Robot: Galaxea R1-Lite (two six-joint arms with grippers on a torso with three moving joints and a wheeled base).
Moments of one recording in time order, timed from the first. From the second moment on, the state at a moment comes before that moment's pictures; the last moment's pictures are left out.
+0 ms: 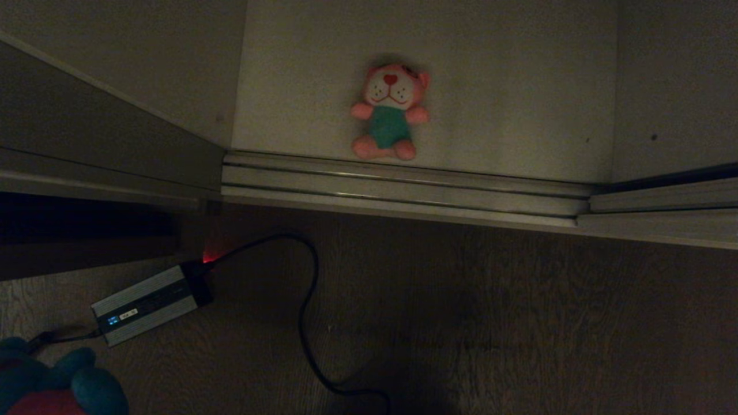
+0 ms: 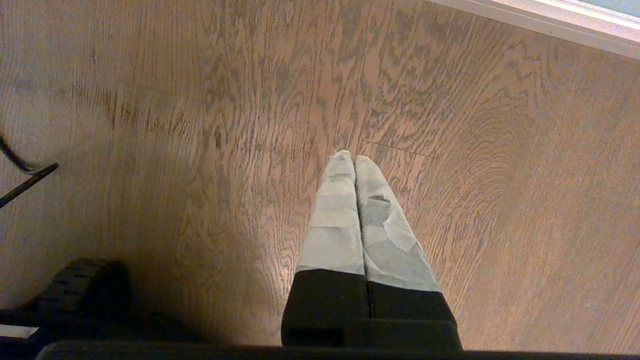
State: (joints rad) left arm 0.00 0.01 -0.06 0.05 -0.08 0.05; right arm -0.01 0.00 -0.03 0.10 0.04 -0.08
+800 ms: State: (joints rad) left arm 0.00 0.00 0.00 0.01 -0.01 0.09; right arm -0.01 0.00 -0.03 0.10 0.04 -0.08
